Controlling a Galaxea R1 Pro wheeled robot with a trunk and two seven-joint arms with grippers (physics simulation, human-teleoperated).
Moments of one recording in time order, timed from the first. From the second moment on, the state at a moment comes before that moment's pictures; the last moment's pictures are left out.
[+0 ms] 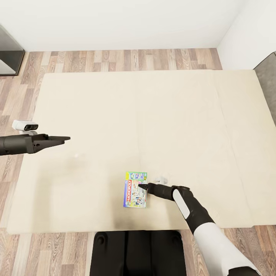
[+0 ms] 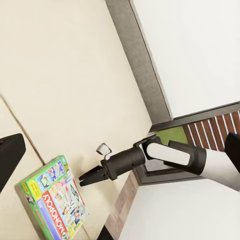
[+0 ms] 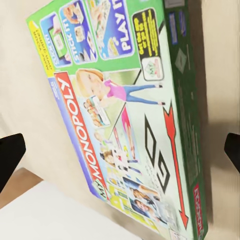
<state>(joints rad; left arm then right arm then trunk) -0.92 0.54 0.17 -1.40 0.24 1.03 -1.56 -0.73 0.08 0.08 -0.79 -0.40 0.64 0.42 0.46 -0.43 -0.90</state>
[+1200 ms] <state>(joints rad) -0.91 0.54 0.17 -1.40 0.24 1.03 -1.56 -0.73 0.10 0.13 -0.79 -0.40 0.64 0.42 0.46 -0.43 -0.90</state>
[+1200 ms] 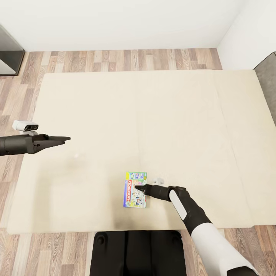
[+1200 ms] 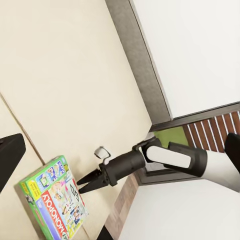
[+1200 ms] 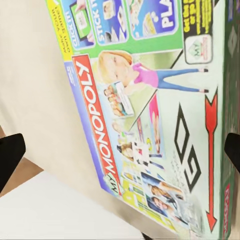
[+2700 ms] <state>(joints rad) -0.91 0.54 0.16 -1.40 0.24 1.03 -1.56 -0.73 0.08 0.15 -0.80 -0.40 0.56 0.42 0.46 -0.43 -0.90</state>
